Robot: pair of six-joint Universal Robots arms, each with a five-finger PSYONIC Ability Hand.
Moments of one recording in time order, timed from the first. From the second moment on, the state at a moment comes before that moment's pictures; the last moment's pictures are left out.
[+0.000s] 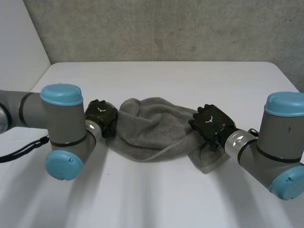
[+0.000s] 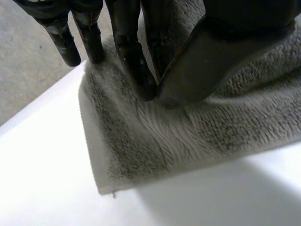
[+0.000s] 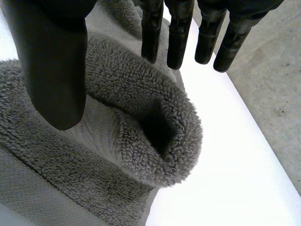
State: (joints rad) left arm 4.24 -2.25 -1.30 3.16 -1.66 3.50; right arm 1.94 -1.08 1.57 -0.10 1.29 2.37; left_hand 1.26 1.30 0.22 0.23 1.15; right_hand 0.49 0.49 0.22 0.25 0.28
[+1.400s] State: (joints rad) left arm 4.34 -1.78 -1.48 3.08 -1.55 3.09; right arm 1.80 -1.31 1.37 0.16 1.32 2.98; left_hand 0.43 0.43 0.22 0.23 0.24; right_hand 0.23 0.23 0.22 0.25 0.06
